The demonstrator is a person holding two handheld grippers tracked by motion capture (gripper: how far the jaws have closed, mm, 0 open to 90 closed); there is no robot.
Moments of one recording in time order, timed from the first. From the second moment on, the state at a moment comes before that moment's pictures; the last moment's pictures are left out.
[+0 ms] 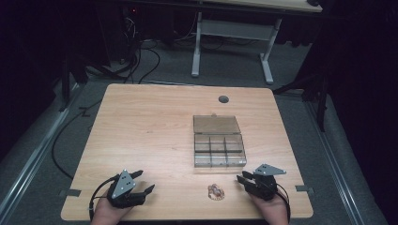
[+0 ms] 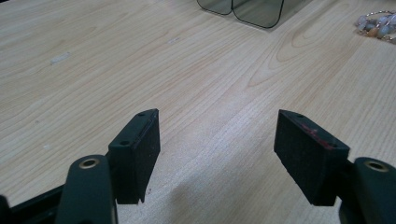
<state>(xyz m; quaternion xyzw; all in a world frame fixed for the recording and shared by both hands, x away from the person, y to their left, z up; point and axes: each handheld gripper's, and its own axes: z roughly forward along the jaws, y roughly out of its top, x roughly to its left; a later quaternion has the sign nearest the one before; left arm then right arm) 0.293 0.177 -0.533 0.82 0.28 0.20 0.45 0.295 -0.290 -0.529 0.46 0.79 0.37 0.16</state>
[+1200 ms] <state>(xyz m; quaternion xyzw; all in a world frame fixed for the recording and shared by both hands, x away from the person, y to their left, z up) 0.293 0.176 -0.533 0.82 0.28 0.20 0.45 0.273 -0.192 -0.524 0.31 0.86 0.39 0.10</state>
